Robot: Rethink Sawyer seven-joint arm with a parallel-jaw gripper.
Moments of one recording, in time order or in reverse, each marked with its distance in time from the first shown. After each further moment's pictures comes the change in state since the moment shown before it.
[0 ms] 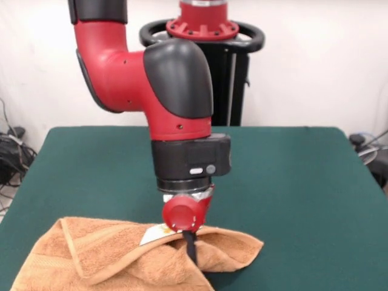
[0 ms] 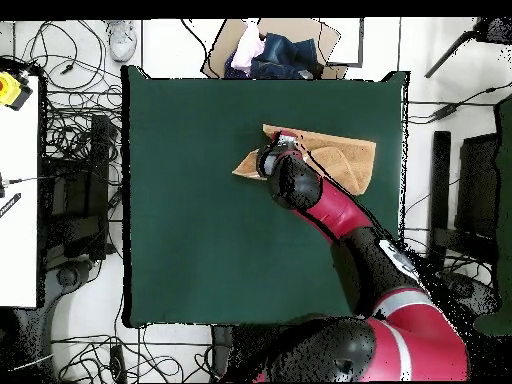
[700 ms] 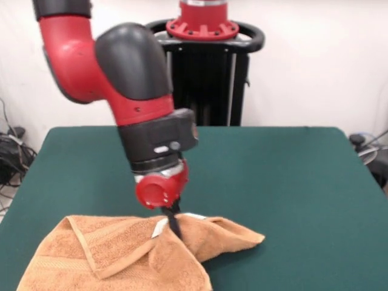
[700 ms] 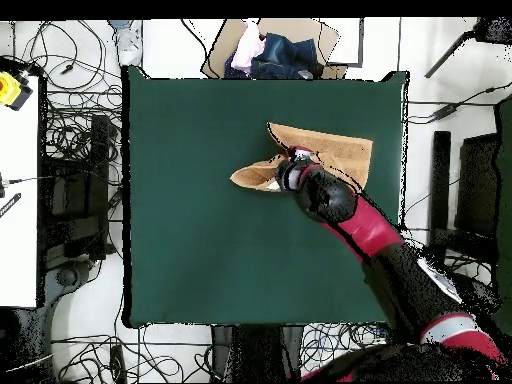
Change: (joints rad) arm -0.217 -0.024 0.133 0.073 -0.100 0.180 0.000
